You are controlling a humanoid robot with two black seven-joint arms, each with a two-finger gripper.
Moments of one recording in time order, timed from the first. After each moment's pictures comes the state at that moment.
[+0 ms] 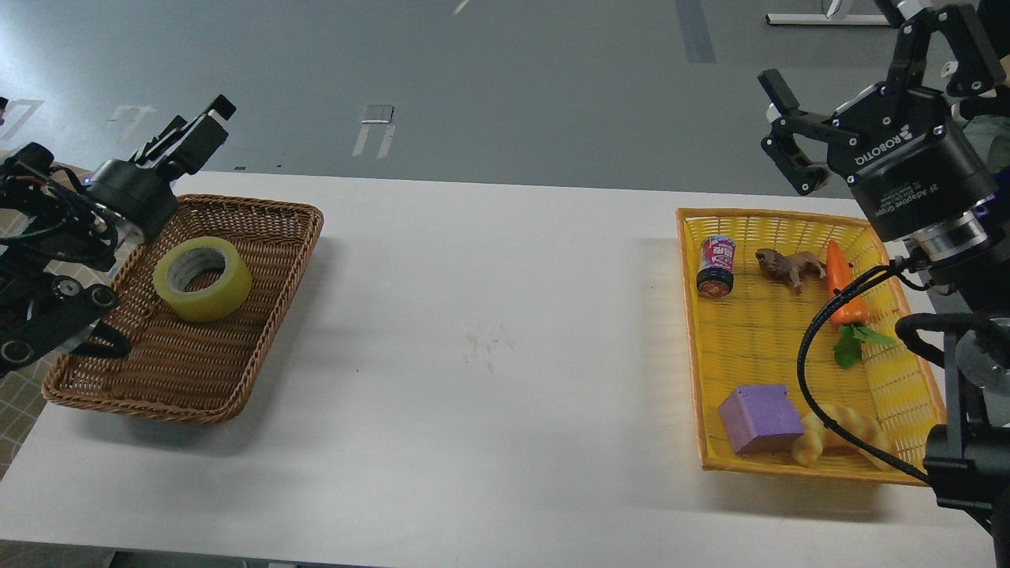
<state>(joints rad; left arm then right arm) -0.74 0.78 -0.52 -1.10 1.00 0.34 -0.49 0.32 -0.10 1.66 1.60 -0.65 0.49 -0.20</state>
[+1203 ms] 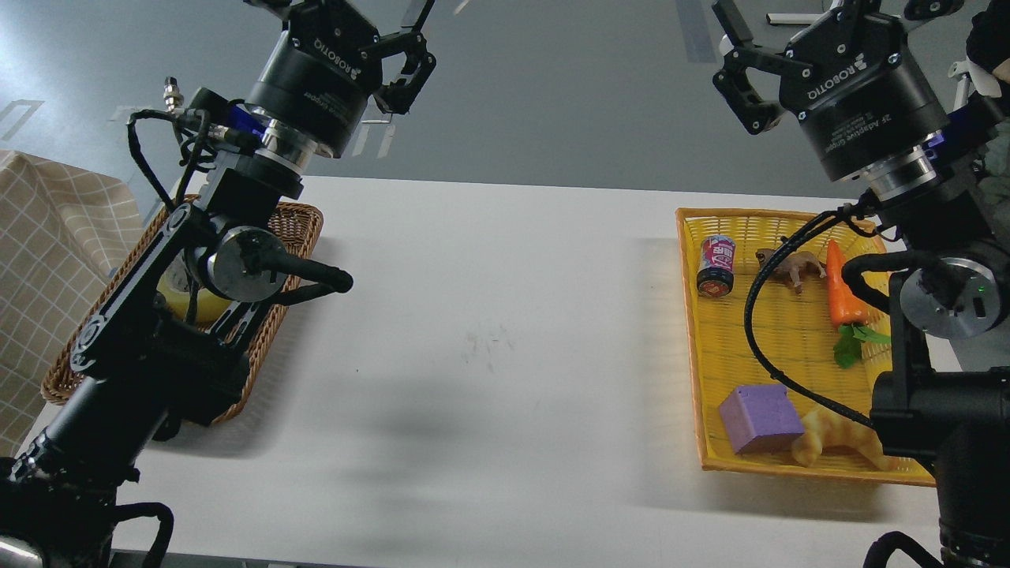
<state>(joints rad) -0.53 0.24 -1.20 -1.55 0.50 -0.07 -0.19 0.47 0.00 1.56 1.59 -0.69 0.36 -0.20</state>
